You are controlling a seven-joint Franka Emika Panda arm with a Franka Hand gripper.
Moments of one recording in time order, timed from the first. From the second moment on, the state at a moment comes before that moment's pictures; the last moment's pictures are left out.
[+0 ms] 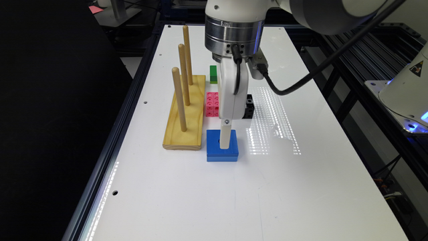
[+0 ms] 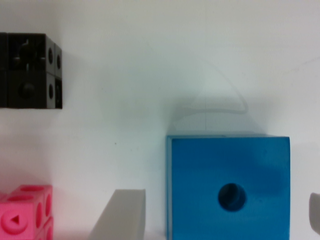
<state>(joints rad) -0.03 0.34 0.27 -2.25 0.01 2.62 0.99</state>
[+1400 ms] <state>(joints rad) -0.01 0.48 0.26 -2.19 -0.01 2.70 1.00</state>
